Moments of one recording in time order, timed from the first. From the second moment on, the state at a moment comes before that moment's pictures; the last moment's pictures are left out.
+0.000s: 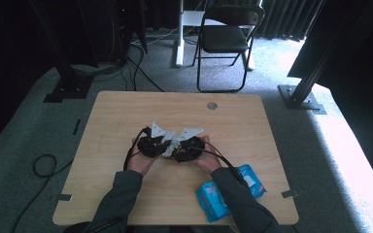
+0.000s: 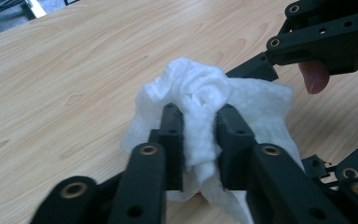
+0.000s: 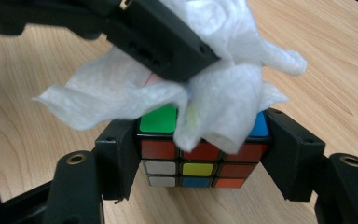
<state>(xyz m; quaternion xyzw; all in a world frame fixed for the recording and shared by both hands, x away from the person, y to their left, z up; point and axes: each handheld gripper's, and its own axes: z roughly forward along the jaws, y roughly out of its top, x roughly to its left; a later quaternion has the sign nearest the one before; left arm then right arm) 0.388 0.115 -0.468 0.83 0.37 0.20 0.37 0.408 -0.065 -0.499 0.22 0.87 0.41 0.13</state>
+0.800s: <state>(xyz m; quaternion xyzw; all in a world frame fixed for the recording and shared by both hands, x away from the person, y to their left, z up) 0.401 0.149 -0.471 0.80 0.42 0.21 0.37 0.407 -0.069 -0.496 0.22 0.87 0.43 0.13</state>
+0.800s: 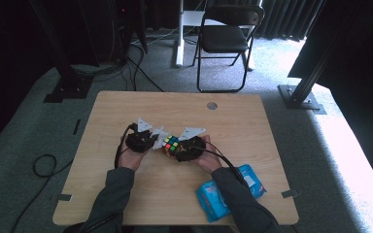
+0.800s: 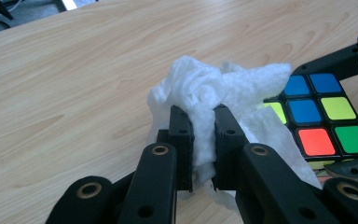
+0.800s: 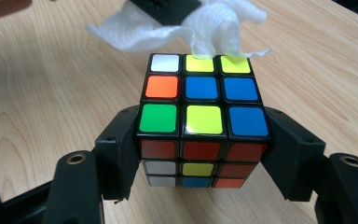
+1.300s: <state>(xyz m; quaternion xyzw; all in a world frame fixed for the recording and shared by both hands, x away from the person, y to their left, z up) 0.400 0.141 -0.478 0.82 0.39 0.20 0.37 0.406 -0.070 -0.494 0.22 0.86 0.44 0.13</state>
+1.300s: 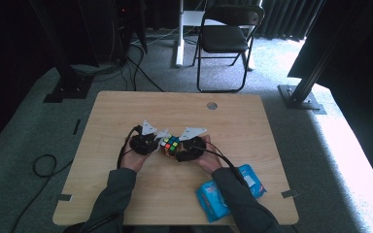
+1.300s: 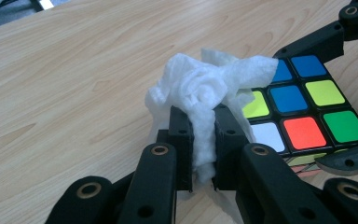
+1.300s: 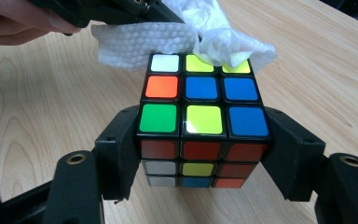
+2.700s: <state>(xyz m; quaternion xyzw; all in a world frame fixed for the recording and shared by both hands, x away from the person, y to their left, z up) 0.399 0.137 -0.509 0.84 0.39 0.18 0.34 0.406 -0.076 -0.490 0.23 0.85 0.46 0.13</state>
